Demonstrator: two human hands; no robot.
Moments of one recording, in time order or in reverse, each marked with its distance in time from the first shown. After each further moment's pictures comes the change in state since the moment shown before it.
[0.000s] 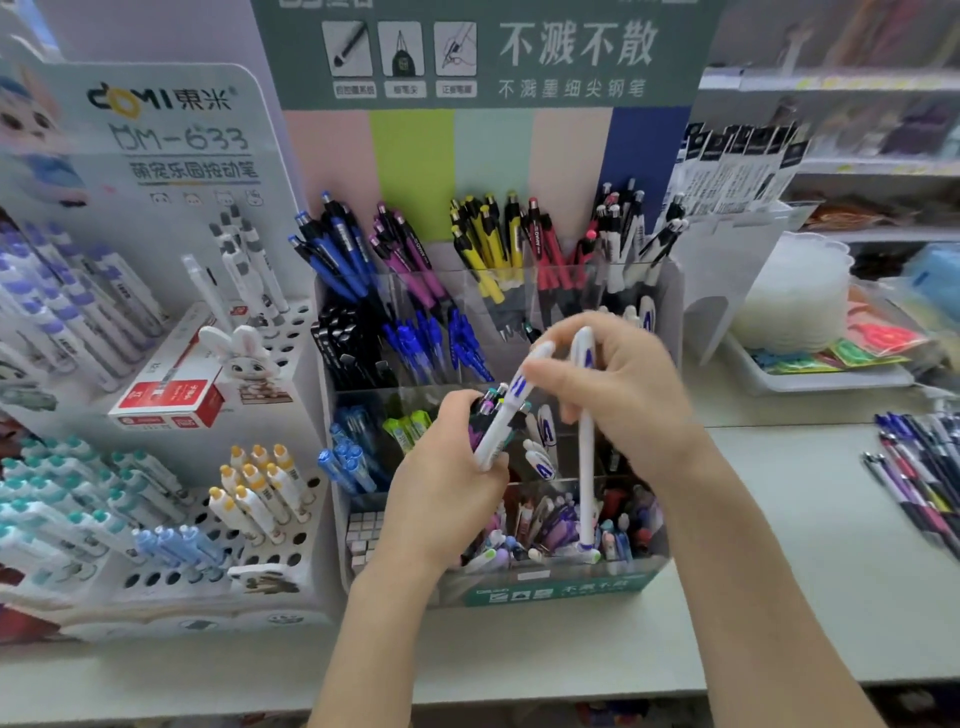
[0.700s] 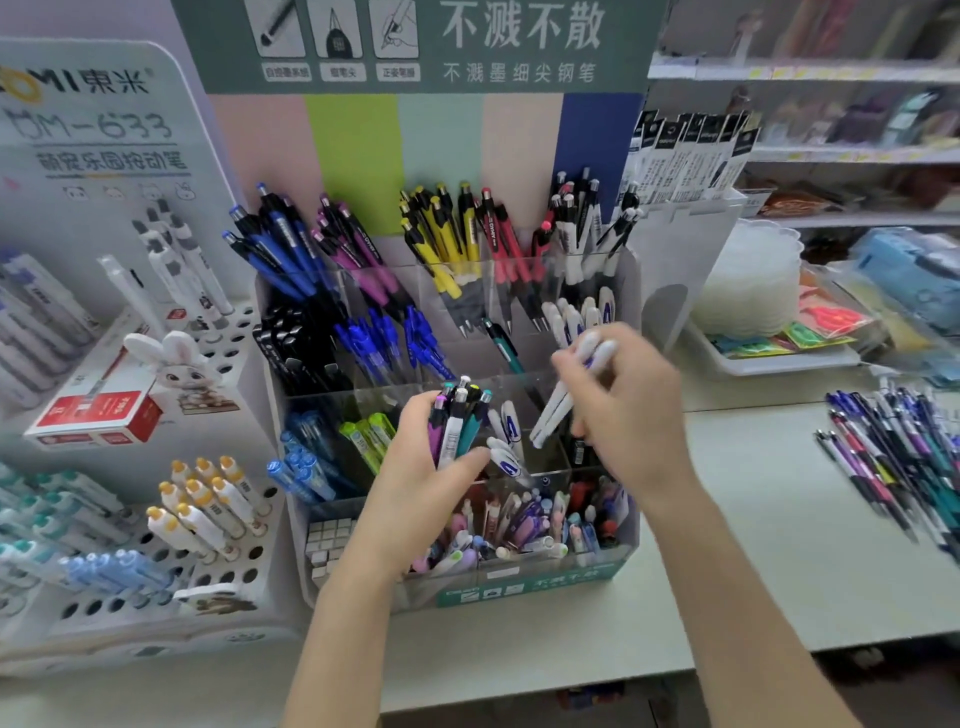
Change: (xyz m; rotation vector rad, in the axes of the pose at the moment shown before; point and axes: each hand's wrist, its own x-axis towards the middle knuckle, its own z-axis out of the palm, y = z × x) left_hand 0.008 -0.007 0.008 -0.370 -0.112 -0.052; right_hand -0.013 0.036 -0.016 -0.374 0.375 -0.057
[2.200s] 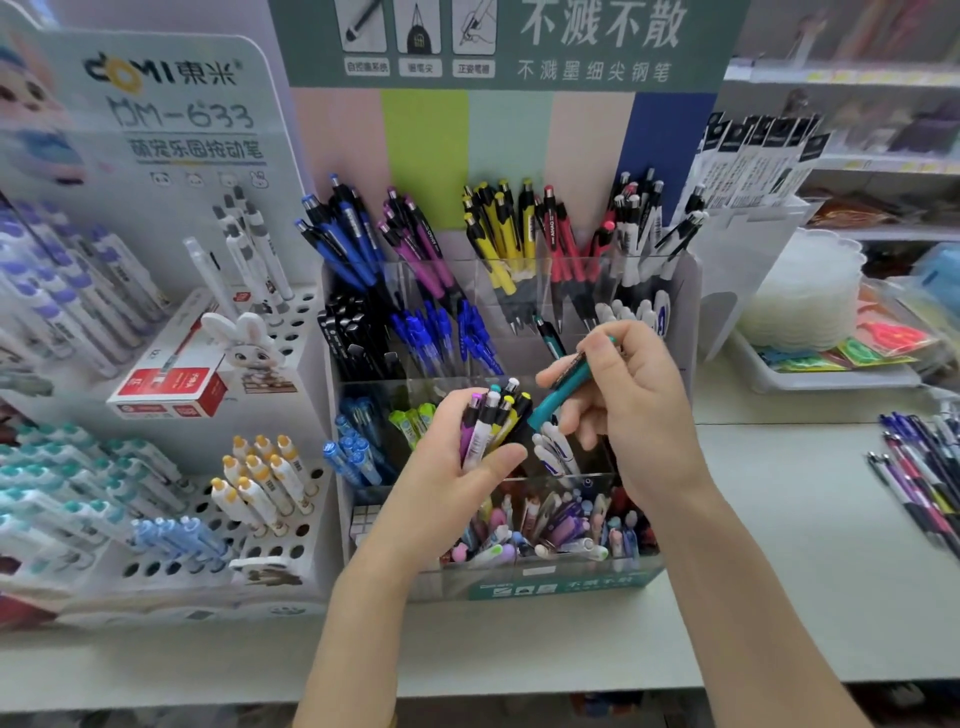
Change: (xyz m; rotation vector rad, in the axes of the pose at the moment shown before) left_hand -0.007 -0.009 -0.022 0.015 -0.062 0.105; right_hand -0.004 -0.031 0.022 0.636 -0.196 0.238
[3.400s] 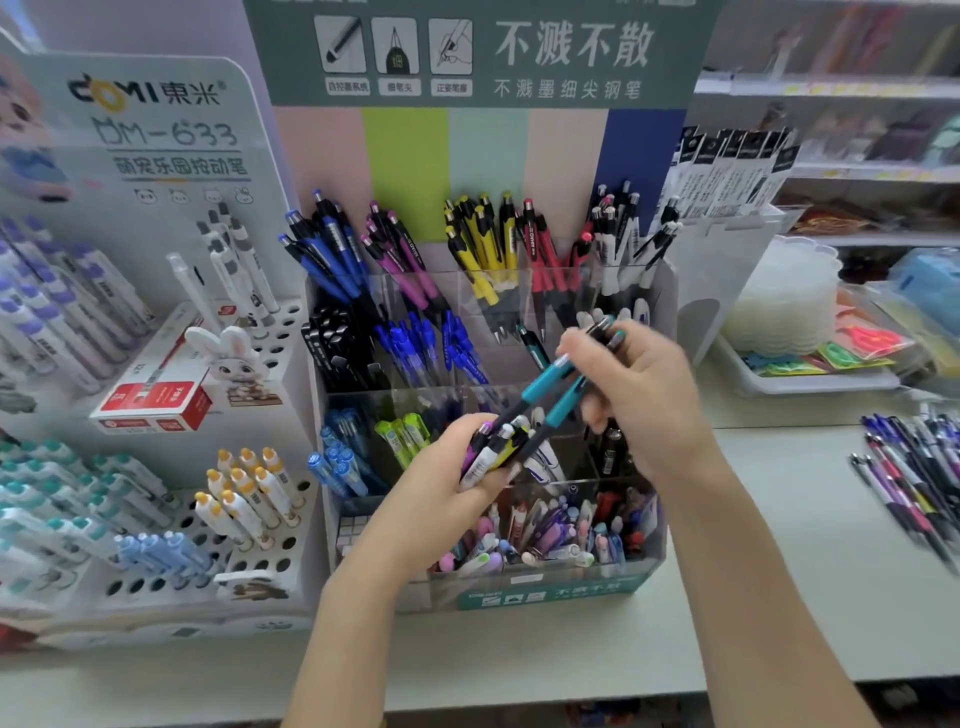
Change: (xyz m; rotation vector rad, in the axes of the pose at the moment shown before) left_hand 0.005 -0.003 0.006 0.185 -0.119 0.016; right_hand 0.016 -0.005 -0.023 -0.163 0.025 0.014
